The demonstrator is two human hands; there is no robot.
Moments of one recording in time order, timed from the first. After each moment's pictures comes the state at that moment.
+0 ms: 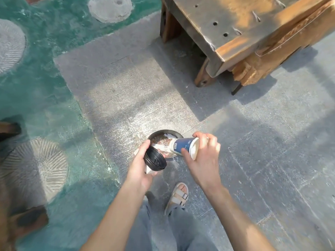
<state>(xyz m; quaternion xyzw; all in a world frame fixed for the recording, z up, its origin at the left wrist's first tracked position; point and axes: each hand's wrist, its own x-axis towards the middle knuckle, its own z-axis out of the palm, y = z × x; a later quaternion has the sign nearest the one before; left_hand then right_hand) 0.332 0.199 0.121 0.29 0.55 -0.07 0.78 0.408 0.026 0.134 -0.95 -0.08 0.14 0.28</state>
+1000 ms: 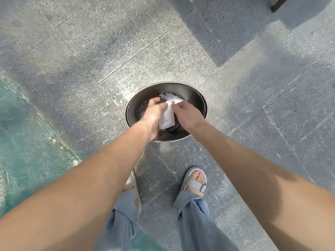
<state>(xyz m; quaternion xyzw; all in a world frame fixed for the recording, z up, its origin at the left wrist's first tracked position) 0.432 0.199 -0.319 0.48 0.48 -0.26 0.69 0.472 0.087 -0.290 -0.86 0.06 0.43 0.26</state>
